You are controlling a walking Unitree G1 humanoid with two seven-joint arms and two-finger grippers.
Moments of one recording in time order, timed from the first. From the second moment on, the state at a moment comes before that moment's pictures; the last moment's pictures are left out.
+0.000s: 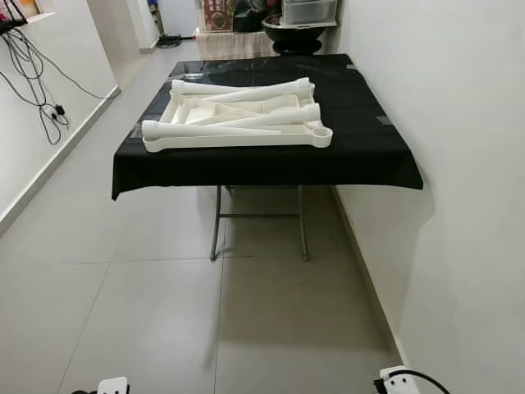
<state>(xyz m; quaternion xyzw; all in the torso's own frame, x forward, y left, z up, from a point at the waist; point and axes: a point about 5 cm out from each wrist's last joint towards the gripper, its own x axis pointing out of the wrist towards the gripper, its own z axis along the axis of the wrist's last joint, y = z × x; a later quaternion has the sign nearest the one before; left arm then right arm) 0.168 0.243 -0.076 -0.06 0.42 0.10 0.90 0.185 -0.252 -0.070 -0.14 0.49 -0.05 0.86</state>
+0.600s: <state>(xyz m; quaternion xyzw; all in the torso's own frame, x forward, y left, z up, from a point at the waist) 0.156 0.228 -0.090 0.02 0.52 0.04 0.85 0.171 -0.223 -0.085 -0.07 0.51 -0.04 0.86</state>
